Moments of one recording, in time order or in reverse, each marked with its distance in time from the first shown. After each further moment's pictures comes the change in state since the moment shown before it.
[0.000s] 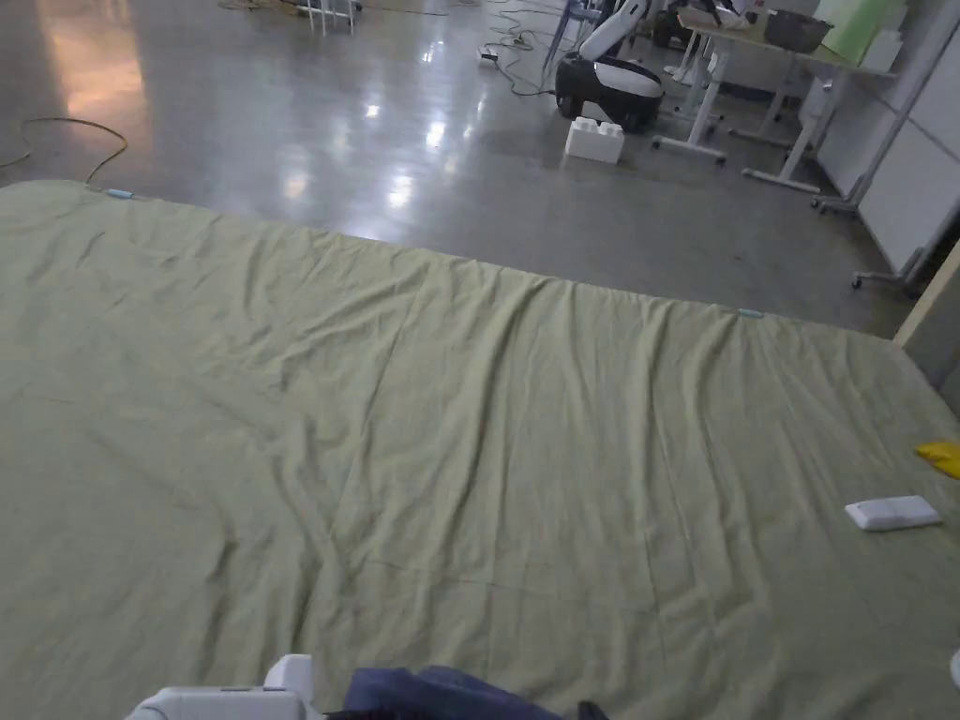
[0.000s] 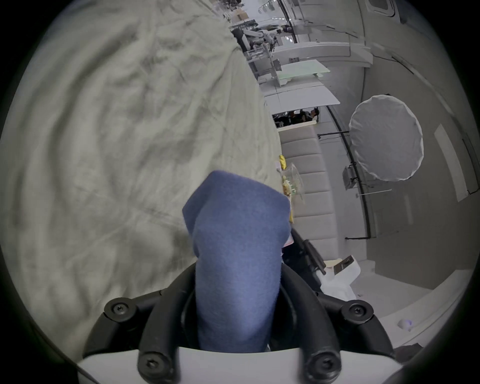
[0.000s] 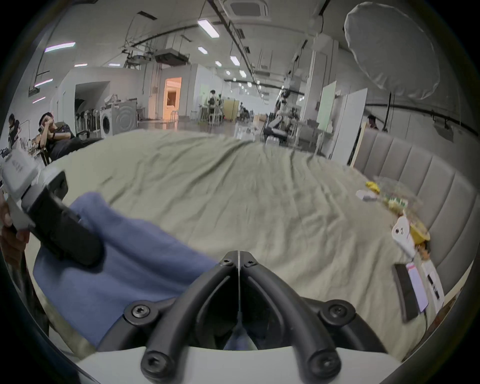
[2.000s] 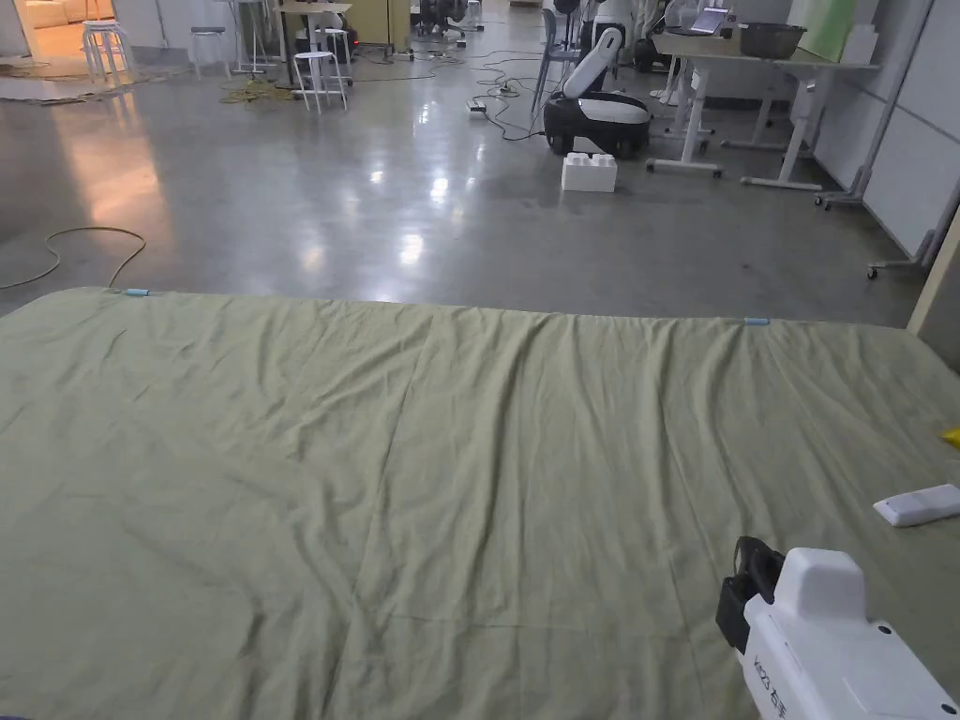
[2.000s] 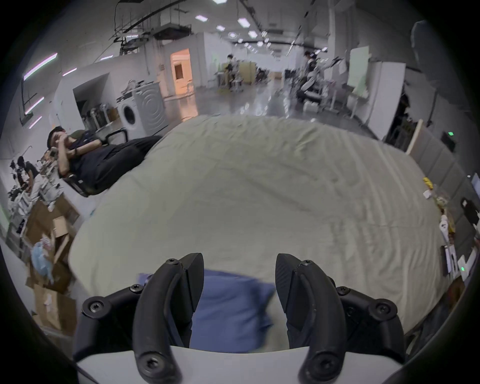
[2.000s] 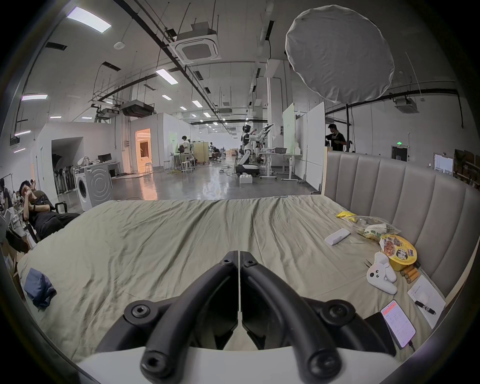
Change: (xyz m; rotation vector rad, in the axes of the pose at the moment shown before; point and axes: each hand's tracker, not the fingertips) left arm 0.079 0.075 0.254 0.466 1.050 -0.519; right arm 0.113 0.110 0.000 0.196 -0.110 -0.218
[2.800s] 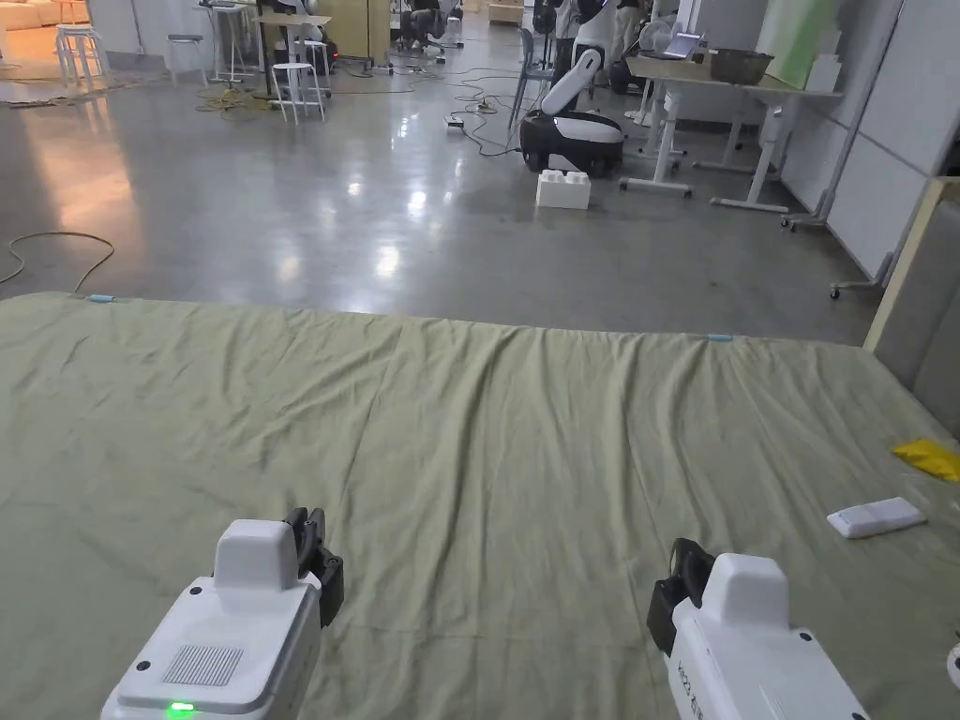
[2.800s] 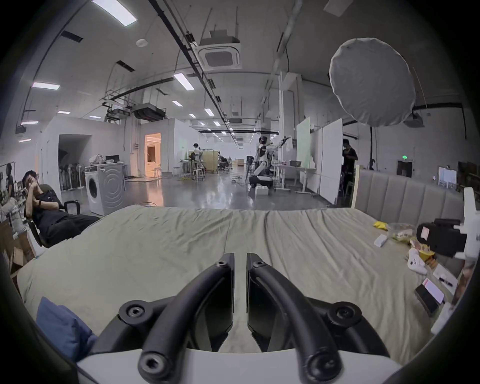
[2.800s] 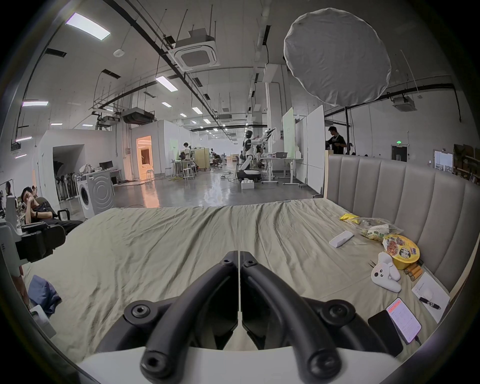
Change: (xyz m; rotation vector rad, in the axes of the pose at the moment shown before) left arm 0.282 -0.020 0.004 0.562 -0.144 -0.044; right arm -0.014 0.003 0.008 0.040 0.004 -0.022
